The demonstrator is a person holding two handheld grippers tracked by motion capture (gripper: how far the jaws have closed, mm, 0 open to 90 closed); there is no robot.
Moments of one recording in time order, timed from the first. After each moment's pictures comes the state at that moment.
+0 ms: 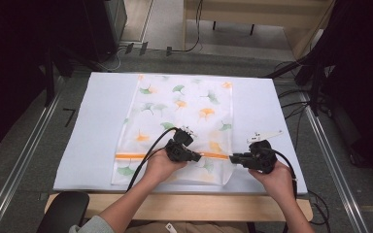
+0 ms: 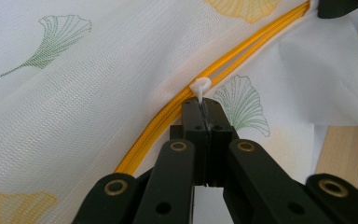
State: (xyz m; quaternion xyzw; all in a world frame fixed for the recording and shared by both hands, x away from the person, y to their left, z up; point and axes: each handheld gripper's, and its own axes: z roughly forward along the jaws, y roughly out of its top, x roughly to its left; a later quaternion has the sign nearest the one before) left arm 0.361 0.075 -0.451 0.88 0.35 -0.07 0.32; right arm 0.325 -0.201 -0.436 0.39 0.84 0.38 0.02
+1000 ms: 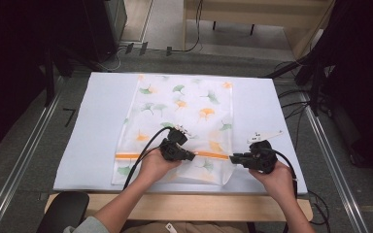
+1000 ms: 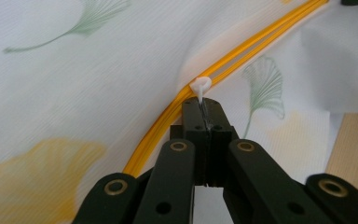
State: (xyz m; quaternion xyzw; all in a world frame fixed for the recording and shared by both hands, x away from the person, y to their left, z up) left arm 0.362 0.096 -0.450 0.88 0.37 -0.06 0.30; right arm 0.324 -0.202 -0.436 0.39 0.84 0.38 0.02
